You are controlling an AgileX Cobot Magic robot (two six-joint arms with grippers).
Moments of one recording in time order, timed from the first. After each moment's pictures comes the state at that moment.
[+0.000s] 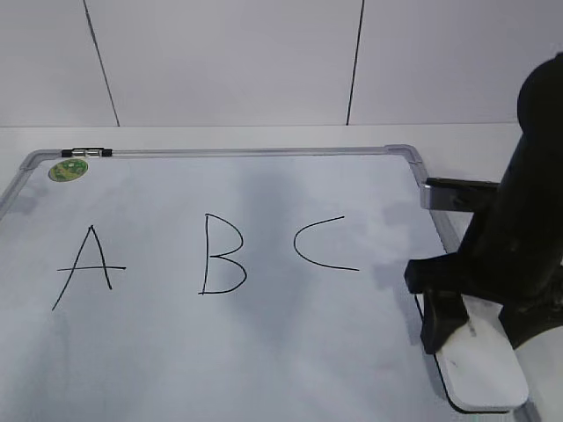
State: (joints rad) left arm 0.18 2.04 -1.41 -0.15 1.03 0.27; right arm 0.35 1.64 -1.00 0.17 1.09 0.25
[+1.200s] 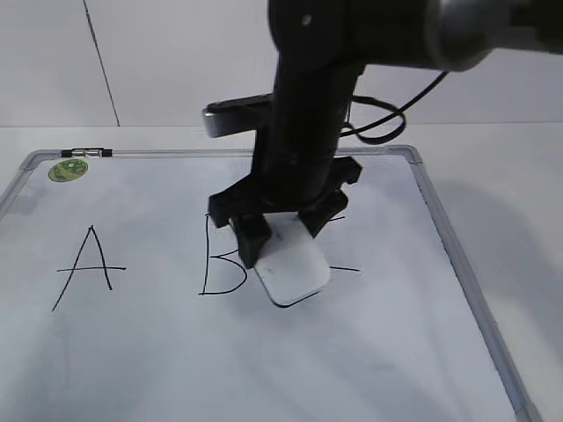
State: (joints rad) left arm 0.18 2.04 -1.41 -0.15 1.04 0.27; right arm 0.64 2.01 -1.71 0.10 1.22 0.10
